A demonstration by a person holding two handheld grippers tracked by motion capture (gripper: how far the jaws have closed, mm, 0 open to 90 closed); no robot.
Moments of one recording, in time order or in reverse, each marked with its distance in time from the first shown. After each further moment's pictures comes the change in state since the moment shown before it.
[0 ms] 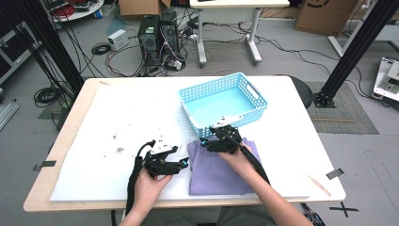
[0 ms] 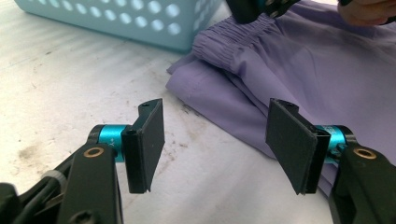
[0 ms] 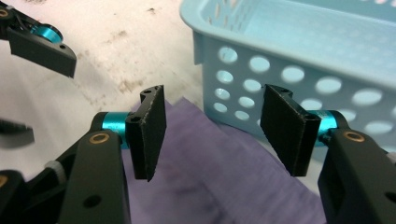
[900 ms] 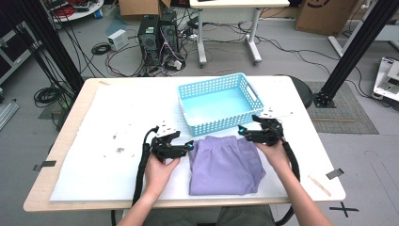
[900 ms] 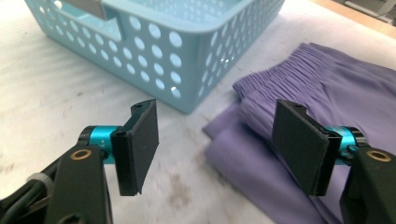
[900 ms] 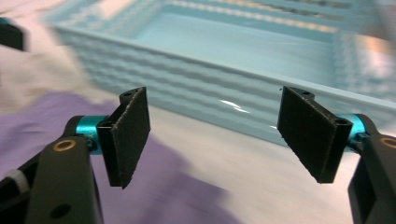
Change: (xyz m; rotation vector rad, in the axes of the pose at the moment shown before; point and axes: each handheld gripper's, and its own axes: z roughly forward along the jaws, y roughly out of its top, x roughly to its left) left arm 0.020 0.033 0.035 -0.070 0.058 -0.097; right arm -0.099 -0.047 -0.081 -0.160 -0.178 0.108
